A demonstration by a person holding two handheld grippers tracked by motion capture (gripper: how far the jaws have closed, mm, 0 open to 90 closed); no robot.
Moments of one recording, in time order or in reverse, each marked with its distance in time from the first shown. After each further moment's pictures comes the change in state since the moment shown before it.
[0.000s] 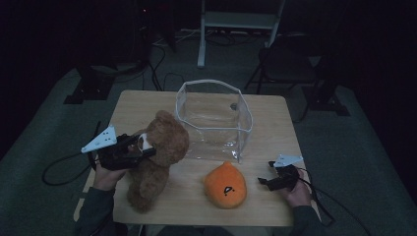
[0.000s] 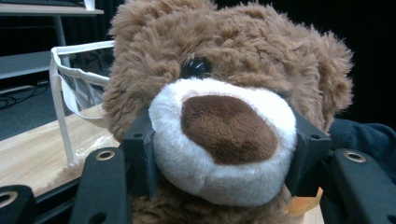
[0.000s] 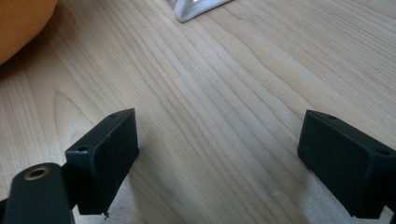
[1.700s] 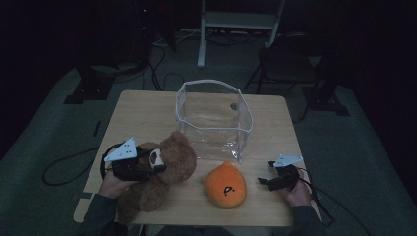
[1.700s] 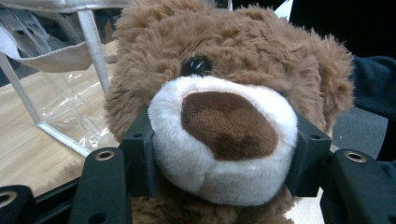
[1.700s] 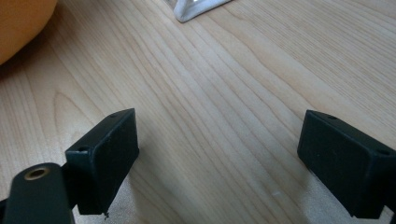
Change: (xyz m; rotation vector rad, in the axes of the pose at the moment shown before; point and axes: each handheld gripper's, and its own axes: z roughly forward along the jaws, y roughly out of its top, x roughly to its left) left arm -0.015 -0.030 0.025 0.192 -0.058 0.057; right arm 0.000 0.000 0.000 0.002 0.000 0.003
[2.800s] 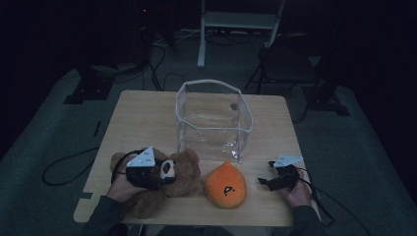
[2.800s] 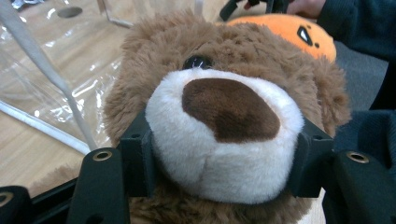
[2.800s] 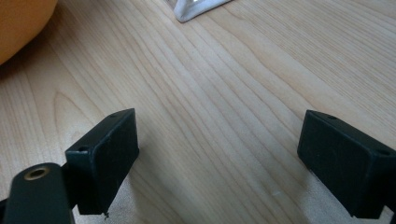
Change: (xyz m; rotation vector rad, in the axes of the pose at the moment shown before) left arm -0.013 -0.011 0.033 0.188 -0.059 0.053; right arm 0.000 0.000 0.000 0.000 0.000 -0.001
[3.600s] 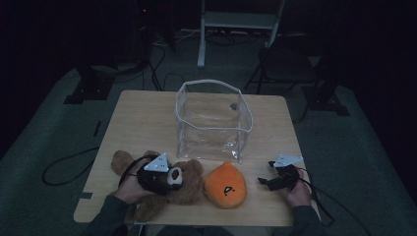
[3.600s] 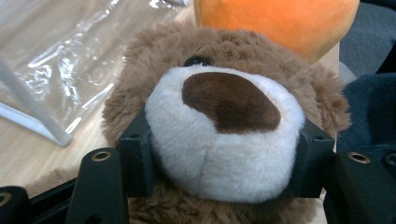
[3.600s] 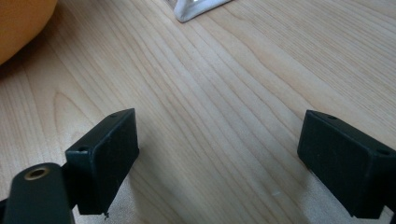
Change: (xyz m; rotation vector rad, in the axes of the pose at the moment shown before) left arm -0.006 -0.005 0.033 0.151 -0.034 0.026; right arm 0.000 0.000 0.000 -0.001 0.000 0.000
